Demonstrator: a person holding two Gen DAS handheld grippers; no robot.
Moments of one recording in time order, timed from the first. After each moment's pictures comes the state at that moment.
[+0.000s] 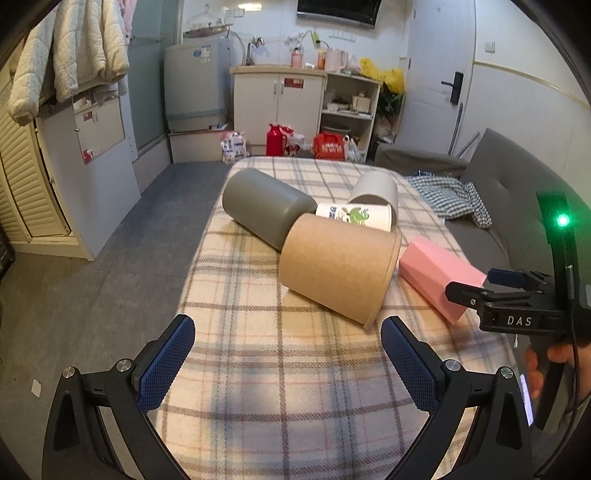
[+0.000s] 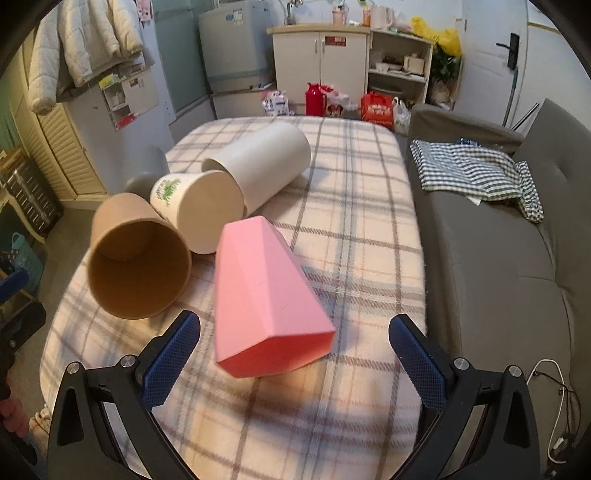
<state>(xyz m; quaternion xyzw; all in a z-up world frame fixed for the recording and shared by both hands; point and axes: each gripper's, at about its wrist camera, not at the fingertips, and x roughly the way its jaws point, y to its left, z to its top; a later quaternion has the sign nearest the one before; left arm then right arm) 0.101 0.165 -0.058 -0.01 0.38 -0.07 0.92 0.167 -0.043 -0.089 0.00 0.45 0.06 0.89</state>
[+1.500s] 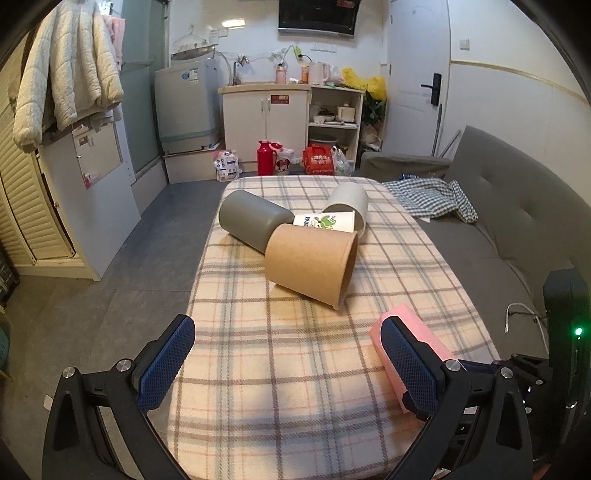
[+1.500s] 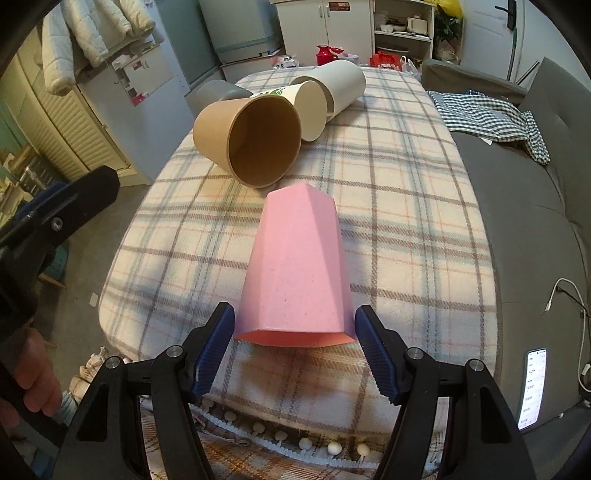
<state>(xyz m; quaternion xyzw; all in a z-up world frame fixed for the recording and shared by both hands) 0.049 0.153 -0.021 0.02 0.34 -0.08 0.94 0.044 0.027 -0.085 0.05 0.51 0.07 0.86</state>
